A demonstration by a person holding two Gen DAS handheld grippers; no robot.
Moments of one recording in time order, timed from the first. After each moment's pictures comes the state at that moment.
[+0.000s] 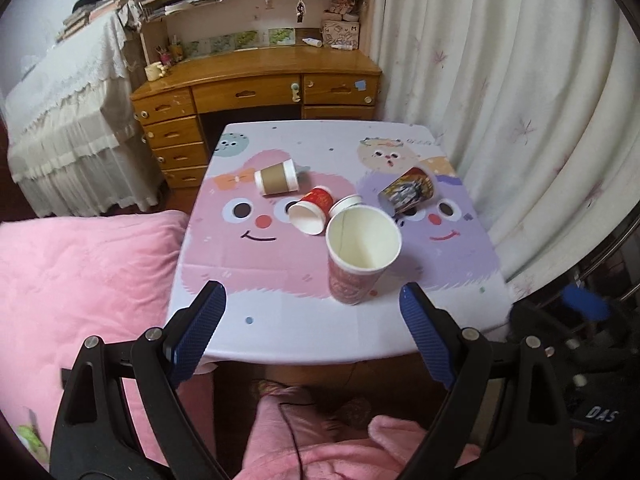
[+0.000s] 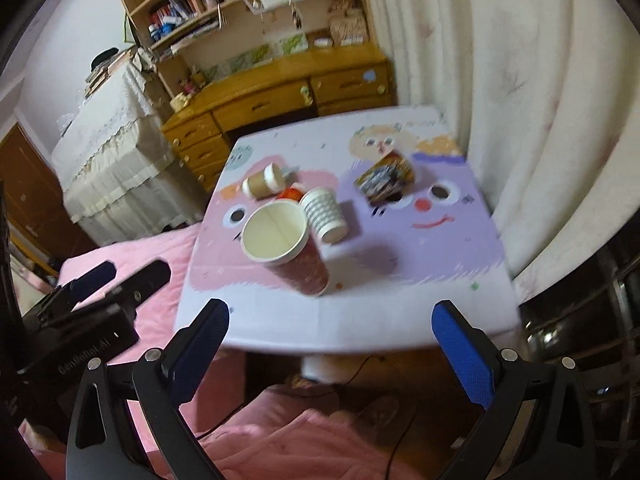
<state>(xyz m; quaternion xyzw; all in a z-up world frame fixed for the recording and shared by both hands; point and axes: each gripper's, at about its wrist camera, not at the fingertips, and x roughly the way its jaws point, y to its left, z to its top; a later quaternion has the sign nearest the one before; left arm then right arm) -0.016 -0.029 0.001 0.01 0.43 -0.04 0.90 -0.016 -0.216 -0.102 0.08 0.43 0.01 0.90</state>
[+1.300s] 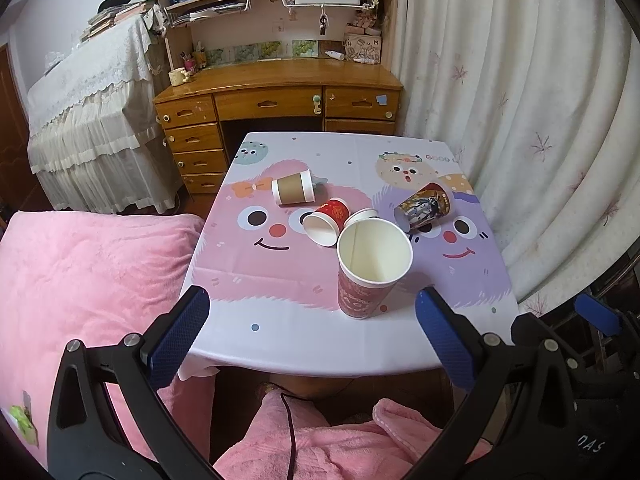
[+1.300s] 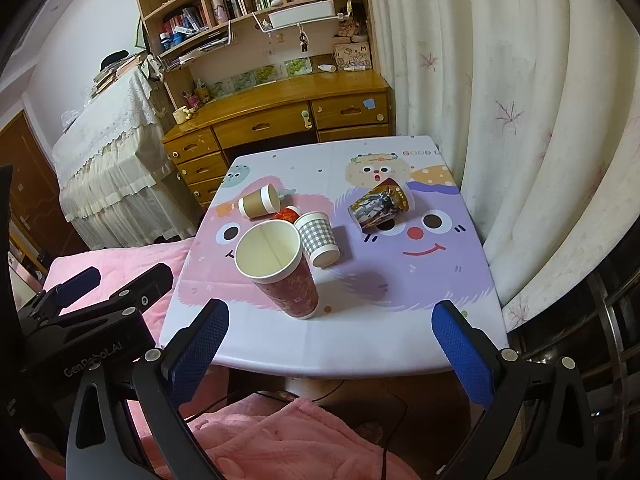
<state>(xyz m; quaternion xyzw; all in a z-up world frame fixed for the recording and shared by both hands) -0.012 -0.032 -0.003 0.00 0.41 0.00 0.91 -0.036 -0.207 -0.095 0.05 0.40 0.01 0.92</state>
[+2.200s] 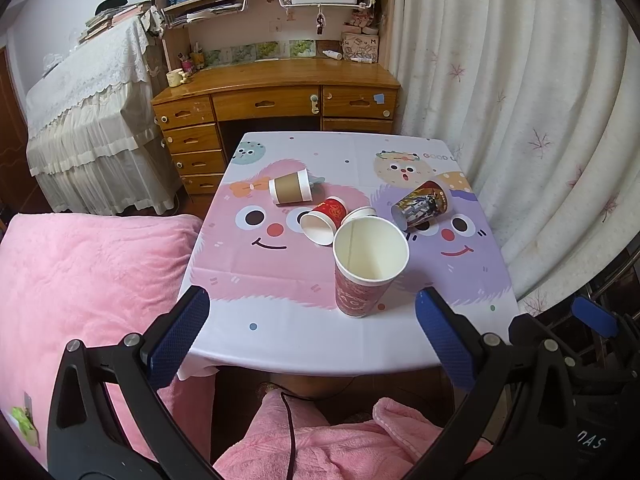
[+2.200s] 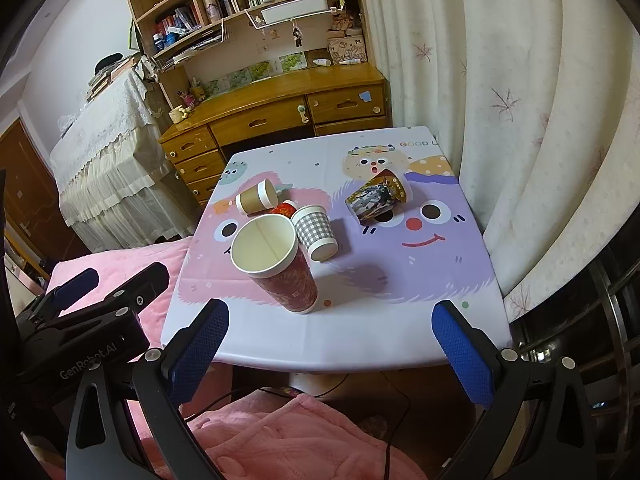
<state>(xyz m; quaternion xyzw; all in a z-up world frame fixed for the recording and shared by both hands) -0.011 -0.034 -0.003 0.00 0.41 0.00 0.91 -0.031 -0.210 -0.099 0.05 0.41 0.00 0.91</state>
